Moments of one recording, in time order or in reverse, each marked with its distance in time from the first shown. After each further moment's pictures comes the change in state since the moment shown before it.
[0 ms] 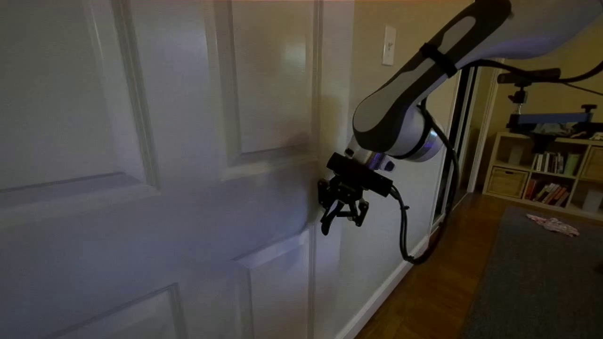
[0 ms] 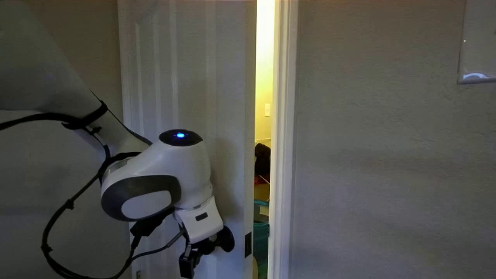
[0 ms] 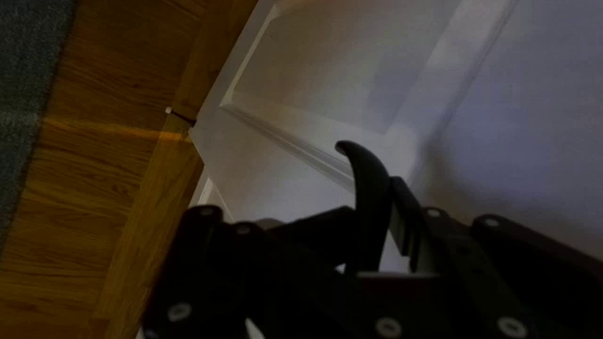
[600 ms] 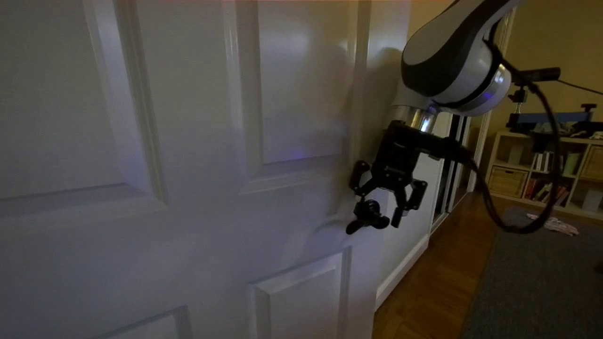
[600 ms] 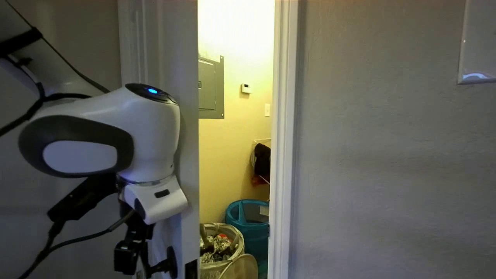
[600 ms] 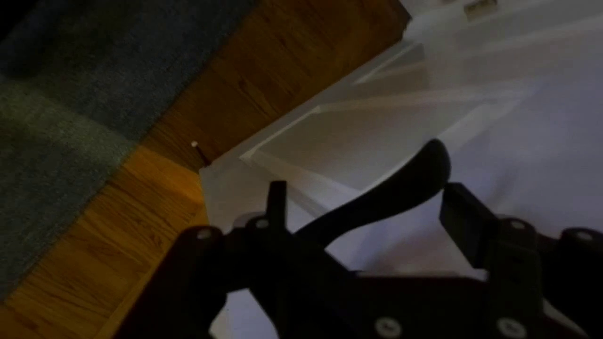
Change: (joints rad) arm -0.060 -0.364 0.051 -0.332 0.070 -0.319 -0.311
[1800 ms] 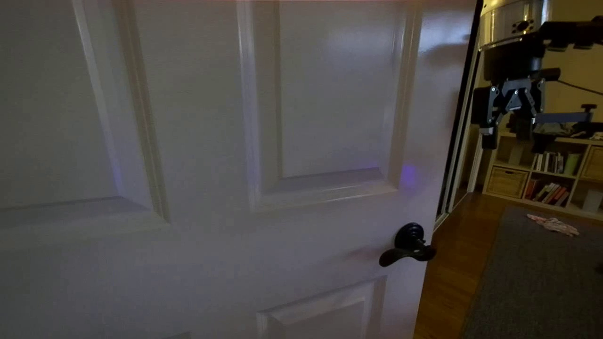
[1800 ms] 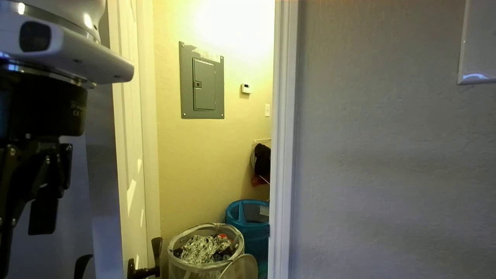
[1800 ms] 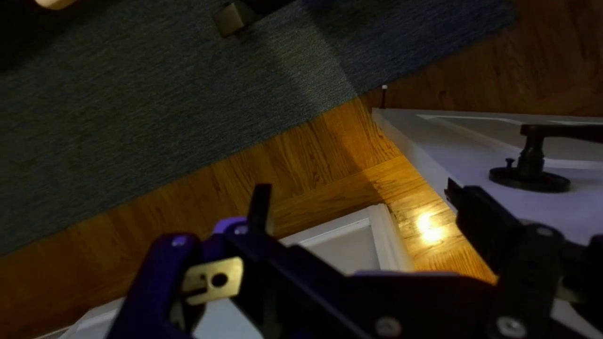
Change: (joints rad) arm -0.008 -0.563 -0.142 -0.212 -0.614 -0.509 -0.048
